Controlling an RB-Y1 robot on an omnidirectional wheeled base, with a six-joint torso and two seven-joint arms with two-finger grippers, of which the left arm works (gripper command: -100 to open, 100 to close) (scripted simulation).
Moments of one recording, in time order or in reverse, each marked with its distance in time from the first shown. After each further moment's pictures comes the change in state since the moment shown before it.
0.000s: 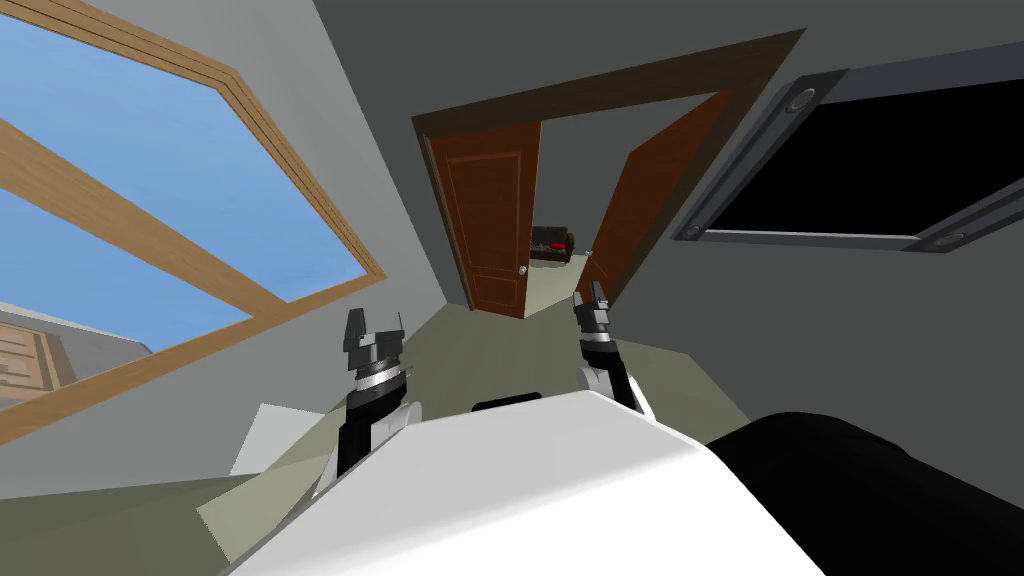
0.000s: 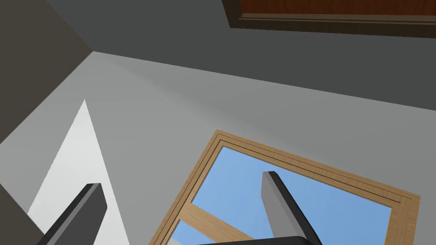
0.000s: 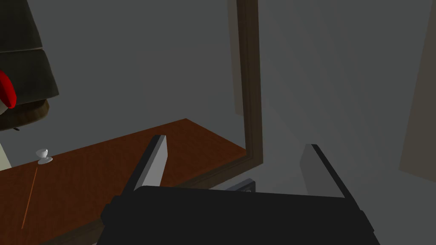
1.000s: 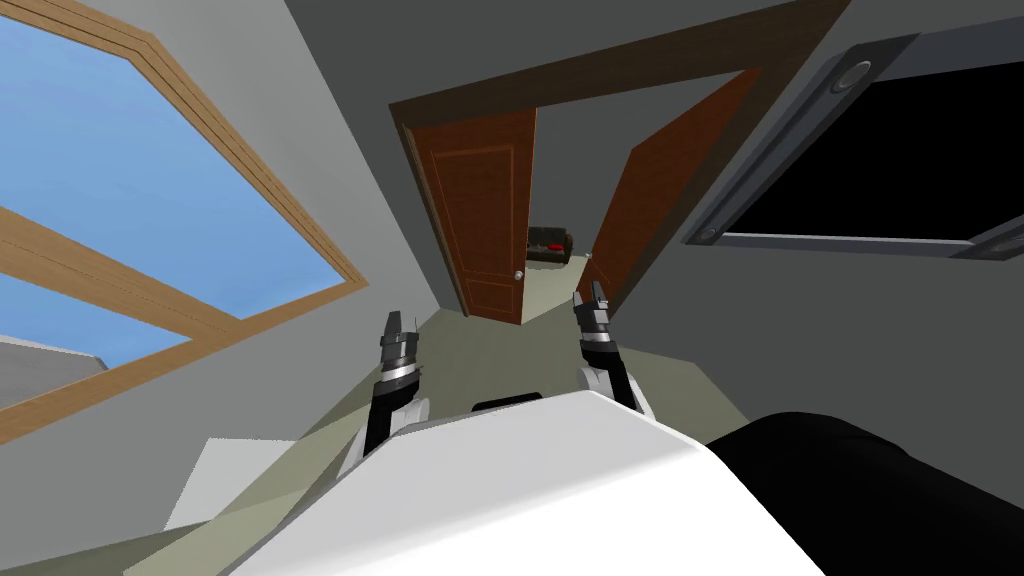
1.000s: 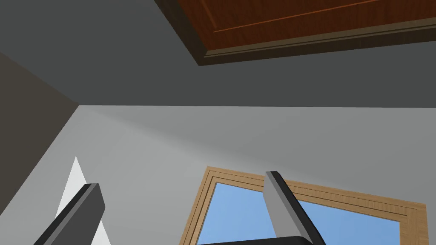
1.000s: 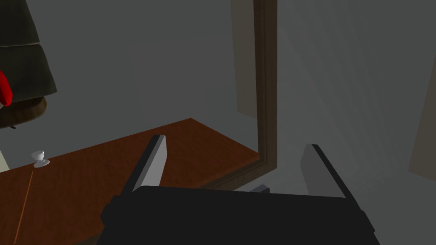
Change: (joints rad) arm -0.079 0.052 -0.015 0.198 -0.049 -0.043 -0.158
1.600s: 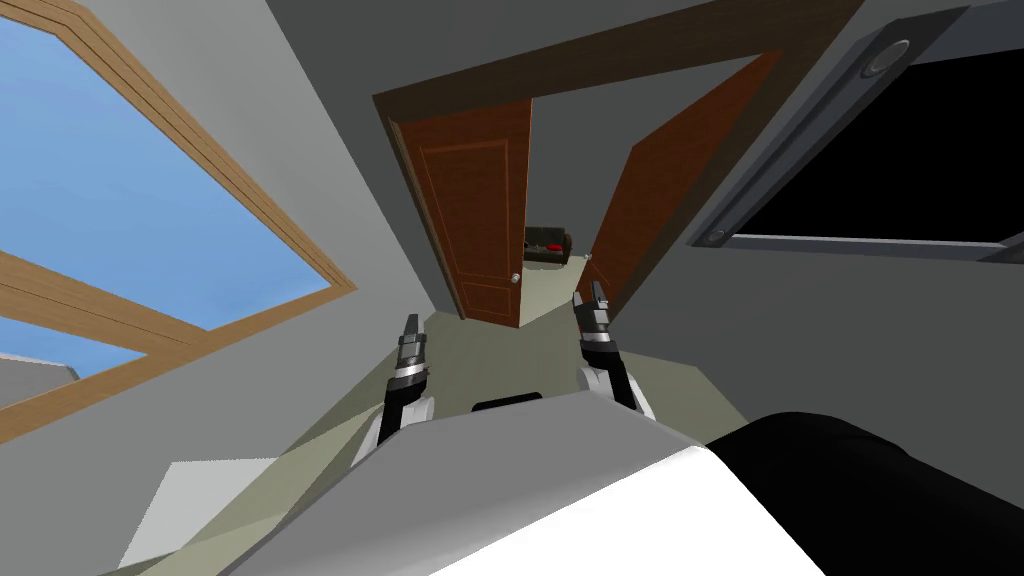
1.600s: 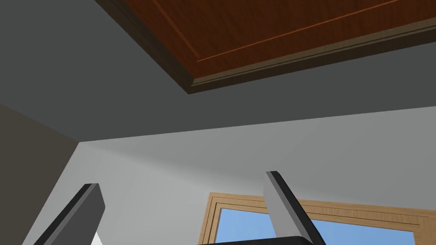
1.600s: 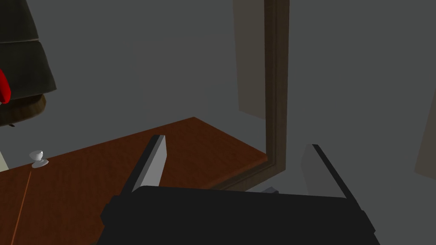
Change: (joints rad) arm -0.052 0.023 -0.015 0.136 -0.035 -0.034 -0.109
